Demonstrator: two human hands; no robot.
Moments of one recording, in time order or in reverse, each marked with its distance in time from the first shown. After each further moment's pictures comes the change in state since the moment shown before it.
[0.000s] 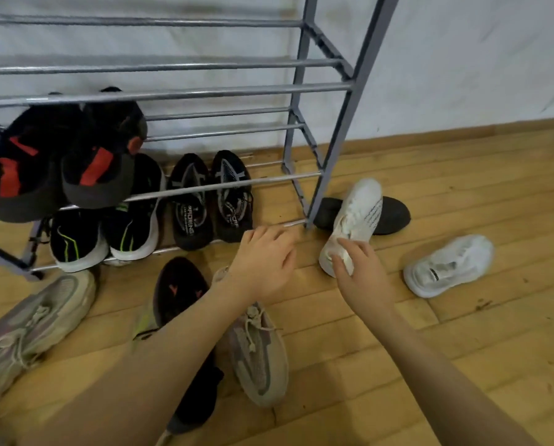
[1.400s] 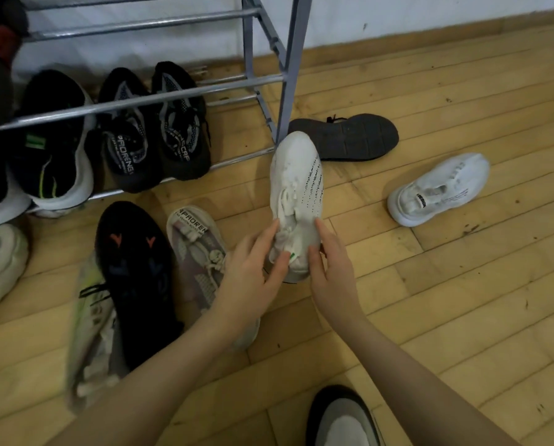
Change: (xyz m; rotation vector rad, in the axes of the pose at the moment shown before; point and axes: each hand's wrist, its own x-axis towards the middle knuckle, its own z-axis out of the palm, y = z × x) left_hand -0.069 0.048 0.092 -0.578 0.025 -0.254; right_hand -0.078 0.054 0.051 0.331 -0.034 0.090
